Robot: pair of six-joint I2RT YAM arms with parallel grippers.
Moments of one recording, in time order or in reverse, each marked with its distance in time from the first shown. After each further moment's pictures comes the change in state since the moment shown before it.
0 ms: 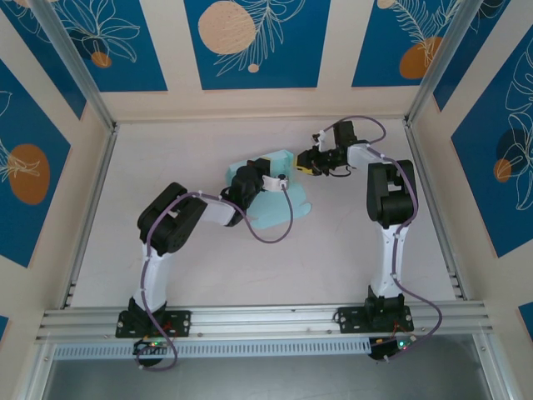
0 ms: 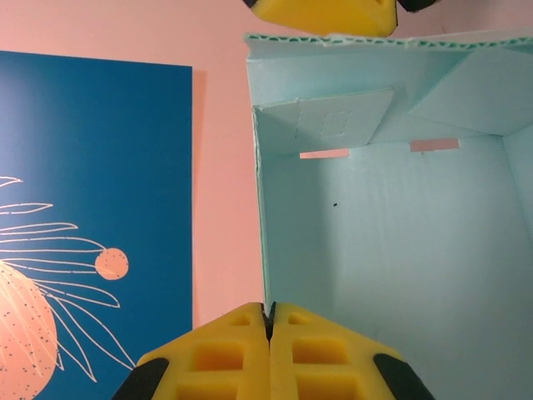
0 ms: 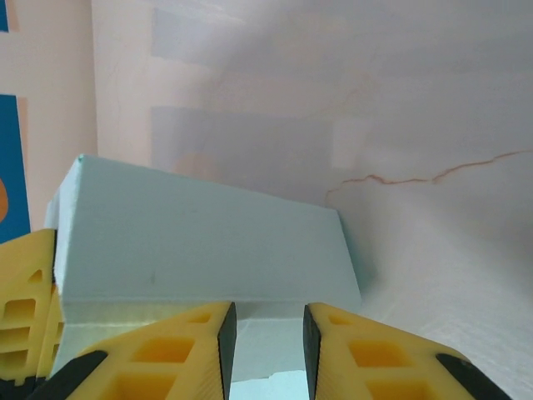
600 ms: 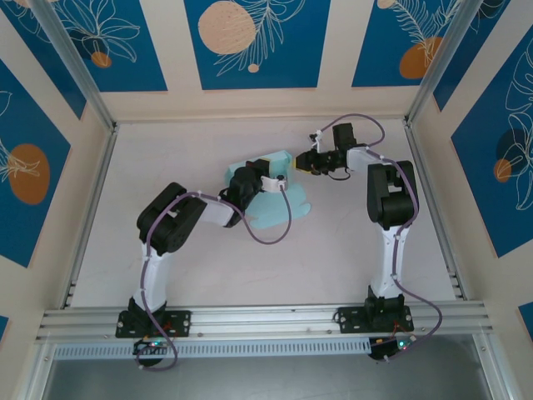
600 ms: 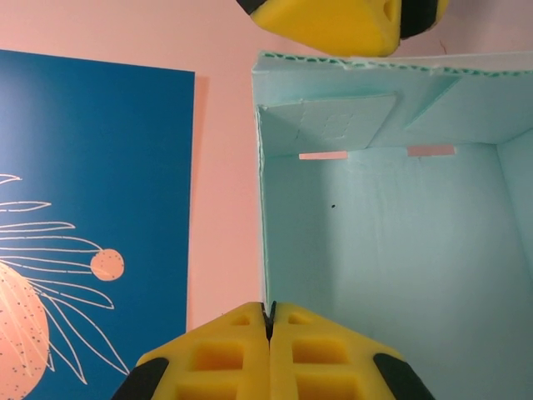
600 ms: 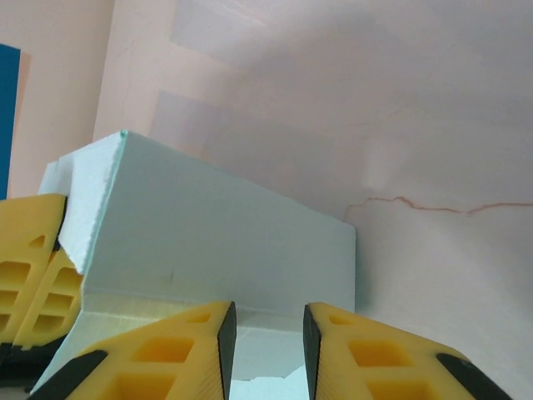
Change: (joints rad) left arm 0.011 0.000 -0.021 0.027 0.038 -0.027; right arm 0.011 -0.025 -0.068 0.099 -0.022 -0.135
